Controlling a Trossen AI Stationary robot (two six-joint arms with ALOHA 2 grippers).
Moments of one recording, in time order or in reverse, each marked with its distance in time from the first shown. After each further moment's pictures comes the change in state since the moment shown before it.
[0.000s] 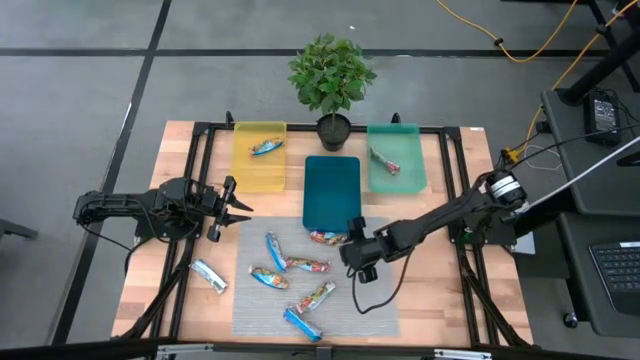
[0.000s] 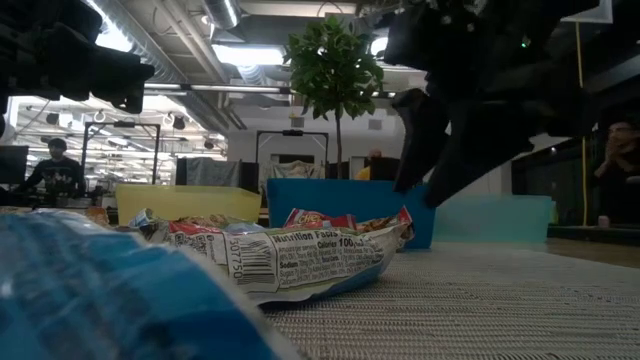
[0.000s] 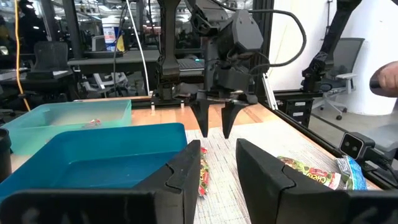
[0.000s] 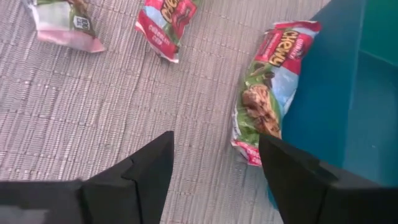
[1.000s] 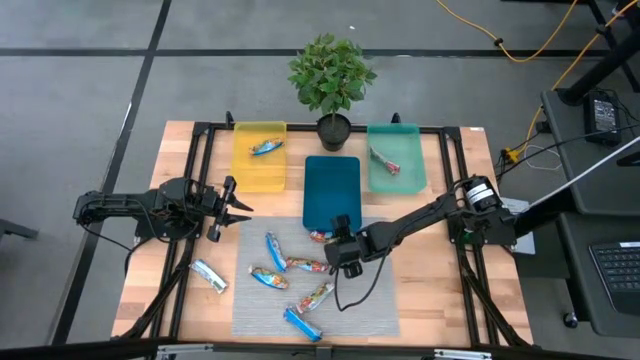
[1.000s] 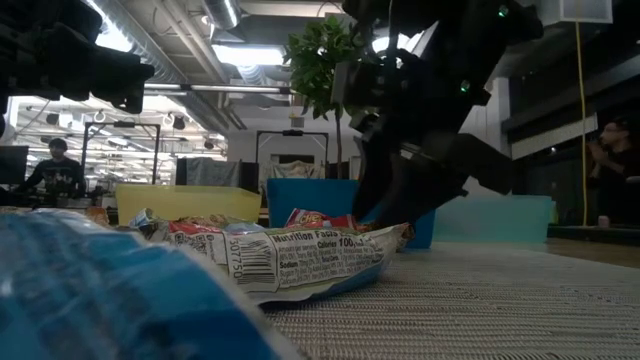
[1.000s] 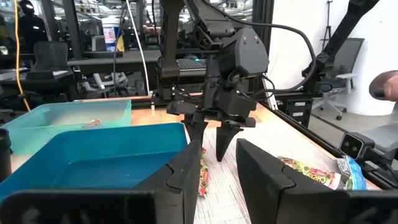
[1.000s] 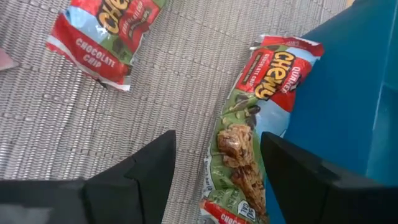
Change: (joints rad) left arm 0.000 0.000 0.000 0.000 0.000 -0.001; right arm -0.060 0.189 0.144 -0.009 0.060 -0.106
